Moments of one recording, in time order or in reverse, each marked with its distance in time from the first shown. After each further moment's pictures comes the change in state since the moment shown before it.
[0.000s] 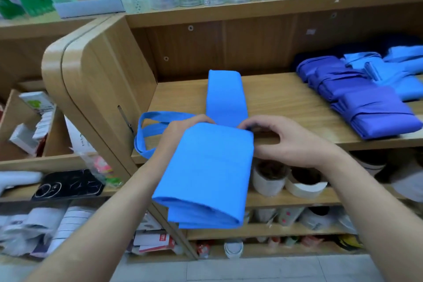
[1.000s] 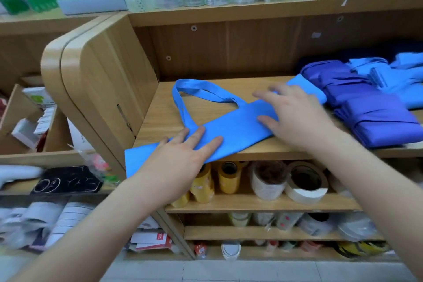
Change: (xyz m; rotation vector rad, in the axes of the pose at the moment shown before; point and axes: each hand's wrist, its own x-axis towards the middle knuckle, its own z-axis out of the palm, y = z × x) left_hand -0.039 0.019 -0.004 0.648 -0.416 -0.046; right_hand 0.028 -0.003 -0.028 -0.863 0.210 0.224
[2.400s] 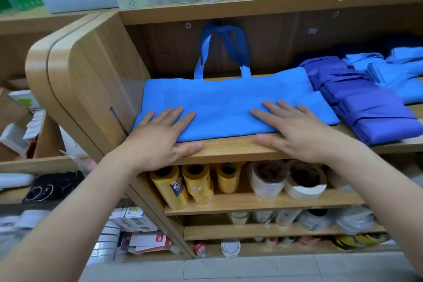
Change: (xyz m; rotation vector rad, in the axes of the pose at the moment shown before) left_hand 0.034 -0.063 0.009 -0.246 -0.023 -0.022; right_hand -0.018 0.019 0.009 0.087 -0.369 -0.085
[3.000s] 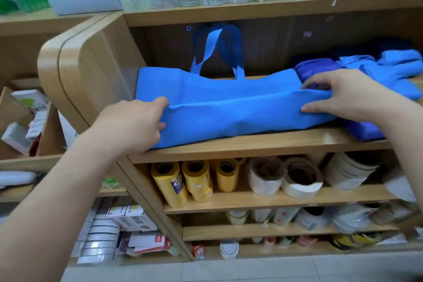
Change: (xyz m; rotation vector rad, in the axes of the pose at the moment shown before) left_hand -0.034 0.011 -0.057 0.180 0.104 -0.285; right_hand -0.023 0.042 -0.062 0.161 0.274 0.246
